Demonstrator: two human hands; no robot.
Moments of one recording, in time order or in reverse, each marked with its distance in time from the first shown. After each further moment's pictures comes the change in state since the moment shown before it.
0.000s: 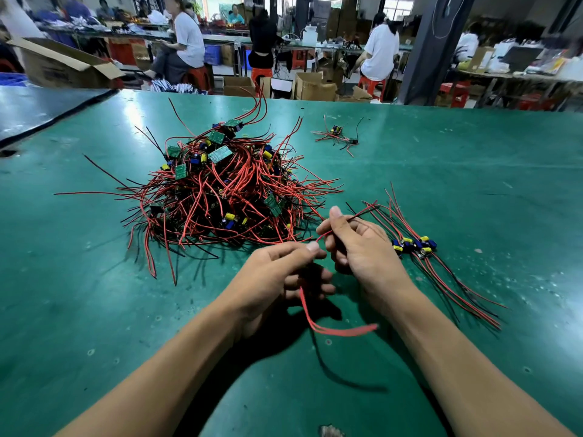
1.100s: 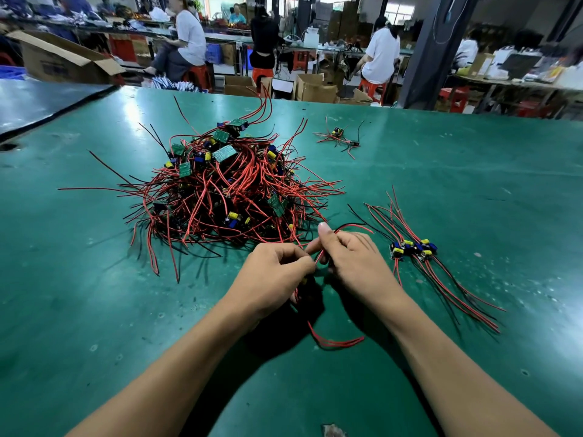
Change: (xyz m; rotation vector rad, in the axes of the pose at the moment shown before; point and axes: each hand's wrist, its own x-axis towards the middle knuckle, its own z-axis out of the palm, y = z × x) left_hand 0.009 -0.003 -0.007 0.507 0.217 0.167; right_hand -0.003 0.005 0.002 -0.676 -0.056 -0.056
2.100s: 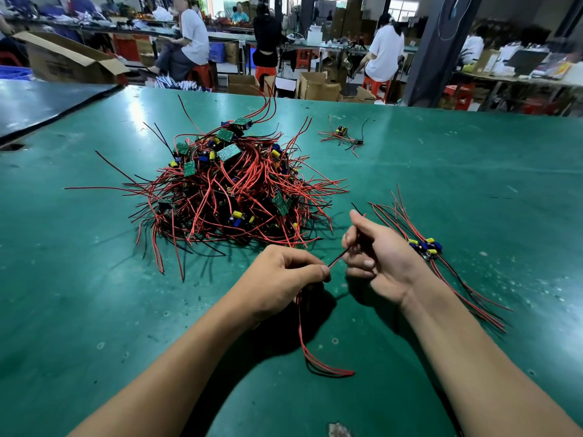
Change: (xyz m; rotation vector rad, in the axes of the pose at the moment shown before) left_hand -0.005 0.003 -0.007 0.000 -0.180 0.027; right_hand 0.012 0.006 -0.023 1.052 -0.136 0.476
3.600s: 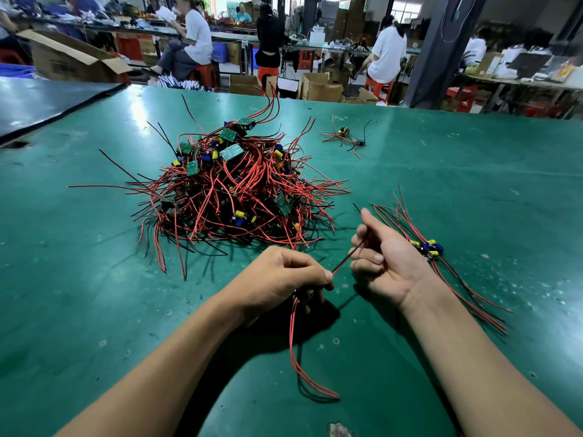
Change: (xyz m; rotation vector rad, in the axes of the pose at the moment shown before) left_hand -0.004 0.005 -0.007 -0.144 -0.153 -0.108; right_hand -0.002 -0.003 0.000 0.291 0.028 0.053
